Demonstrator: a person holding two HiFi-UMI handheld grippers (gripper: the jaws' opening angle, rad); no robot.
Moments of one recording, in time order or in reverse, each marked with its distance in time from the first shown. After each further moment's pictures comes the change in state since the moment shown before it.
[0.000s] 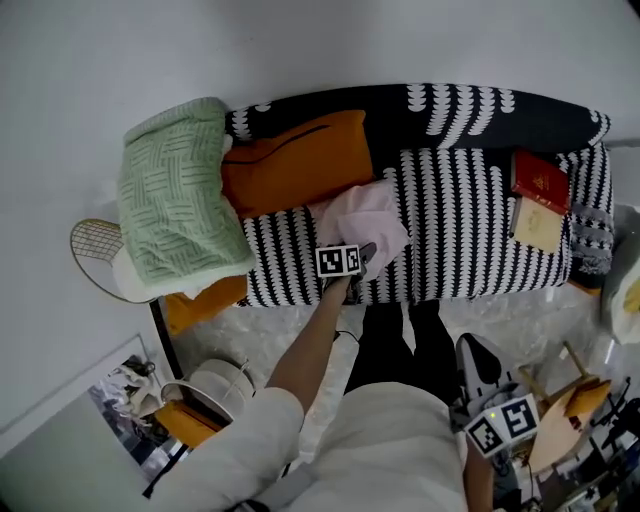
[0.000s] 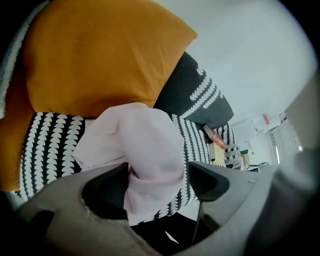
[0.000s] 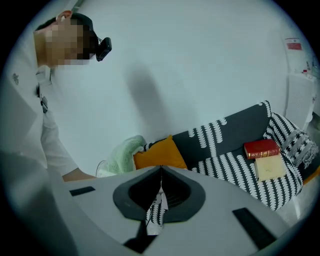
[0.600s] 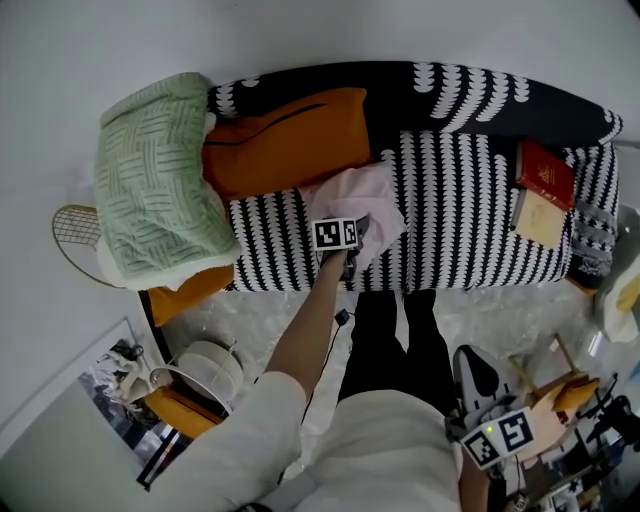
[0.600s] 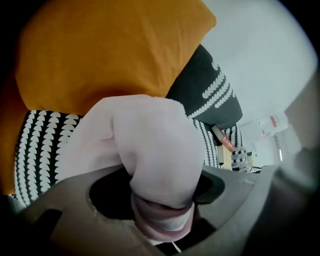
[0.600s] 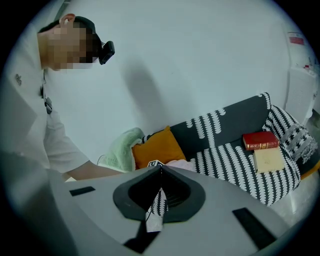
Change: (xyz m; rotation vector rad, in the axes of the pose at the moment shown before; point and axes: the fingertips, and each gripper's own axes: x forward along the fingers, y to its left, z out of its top) left arm 0.046 0.026 0.019 -0.035 0.025 0.036; right arm 0.011 -0.010 -0.021 0.029 0.099 -0.004
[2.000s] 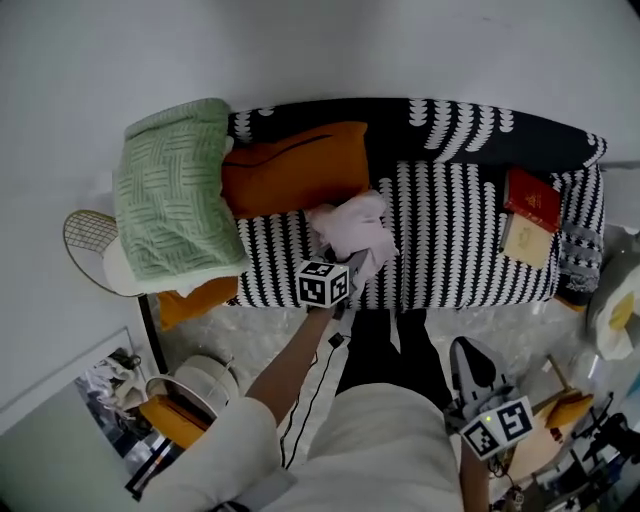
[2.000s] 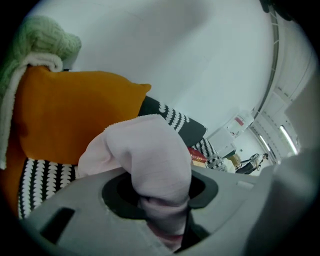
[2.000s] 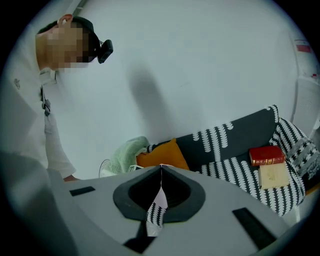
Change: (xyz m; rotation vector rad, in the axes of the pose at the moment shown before) left arm -0.145 -0.103 0.043 0.255 -0.307 -0.190; right arm -0.012 0.014 0.053 -0.072 -0.089 0.051
